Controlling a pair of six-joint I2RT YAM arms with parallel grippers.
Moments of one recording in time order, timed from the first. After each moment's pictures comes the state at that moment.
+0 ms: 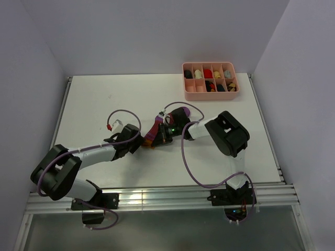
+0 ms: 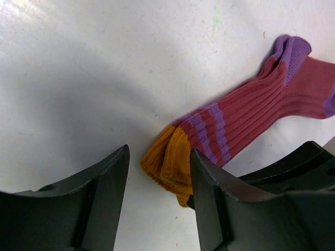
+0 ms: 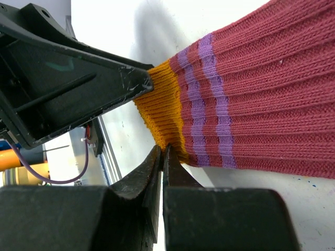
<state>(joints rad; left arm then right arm) -0.65 1.41 0.57 -0.03 -0.31 -1.34 0.61 2.01 0.96 0.36 -0.83 0.65</state>
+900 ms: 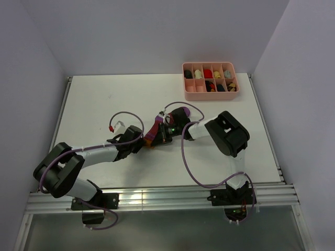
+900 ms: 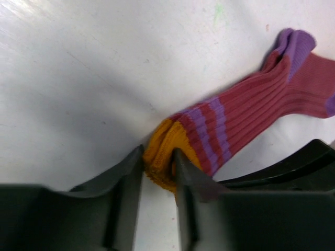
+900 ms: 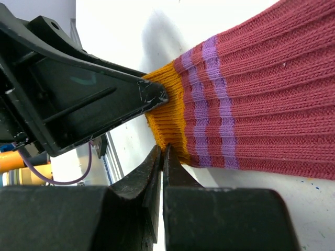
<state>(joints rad) -0.69 1.45 0.57 0.00 -0.33 -1.38 0.60 2.01 0.96 0.39 -0.83 0.67</state>
